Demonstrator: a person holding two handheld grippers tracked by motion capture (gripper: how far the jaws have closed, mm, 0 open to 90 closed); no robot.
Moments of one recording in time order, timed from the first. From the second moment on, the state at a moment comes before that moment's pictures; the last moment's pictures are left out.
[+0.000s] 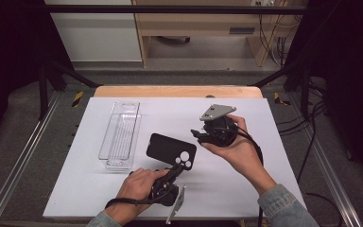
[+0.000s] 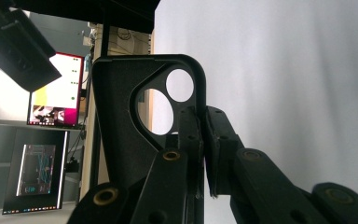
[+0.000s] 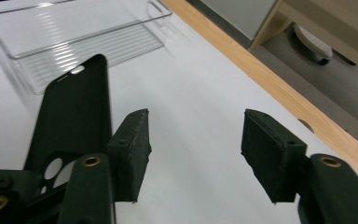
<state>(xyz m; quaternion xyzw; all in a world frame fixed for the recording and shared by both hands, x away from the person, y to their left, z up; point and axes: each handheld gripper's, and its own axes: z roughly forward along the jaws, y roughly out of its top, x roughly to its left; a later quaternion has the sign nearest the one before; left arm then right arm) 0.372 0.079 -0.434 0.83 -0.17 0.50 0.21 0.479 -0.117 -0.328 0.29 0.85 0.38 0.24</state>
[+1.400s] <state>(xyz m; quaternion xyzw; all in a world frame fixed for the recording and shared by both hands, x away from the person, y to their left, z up) 0.383 0.102 -0.404 0.81 -0.12 0.52 0.24 0.461 -0.173 -0.387 0.39 0.77 0.43 0.28</state>
